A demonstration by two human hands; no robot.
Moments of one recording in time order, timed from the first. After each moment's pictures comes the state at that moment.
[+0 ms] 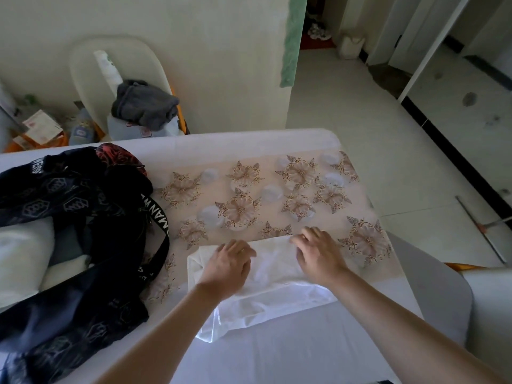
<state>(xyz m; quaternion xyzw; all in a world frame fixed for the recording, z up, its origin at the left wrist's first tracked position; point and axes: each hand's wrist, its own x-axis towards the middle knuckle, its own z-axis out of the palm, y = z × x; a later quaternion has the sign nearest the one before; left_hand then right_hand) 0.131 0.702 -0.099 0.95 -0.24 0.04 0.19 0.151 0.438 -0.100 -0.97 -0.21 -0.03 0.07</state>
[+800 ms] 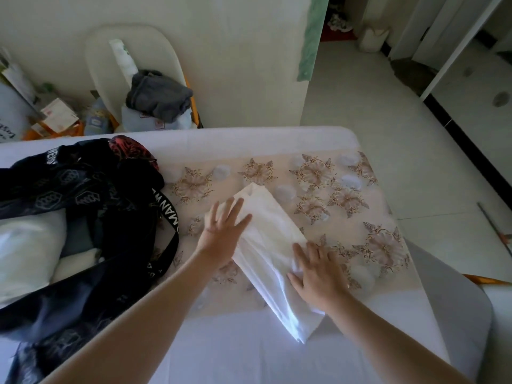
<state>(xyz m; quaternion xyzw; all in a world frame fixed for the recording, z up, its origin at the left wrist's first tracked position) 0.195 0.729 -0.085 0.97 -0.18 -0.10 -0.12 0.131 0.463 -0.125 -0.98 -0.15 0.09 -0.06</state>
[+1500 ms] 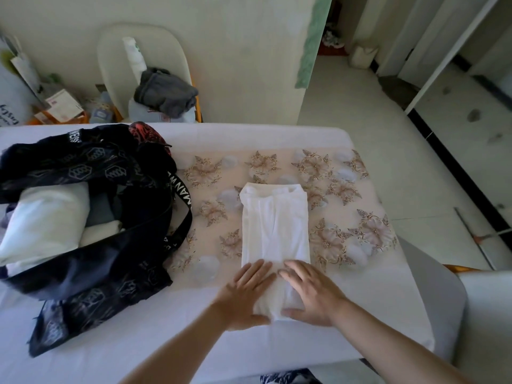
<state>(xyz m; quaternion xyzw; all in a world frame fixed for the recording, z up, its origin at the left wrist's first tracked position) 0.024 0.725 -0.147 0.93 -0.33 -0.13 0.07 0.042 0.476 -0.112 -0.94 -0.31 0.15 0.05</state>
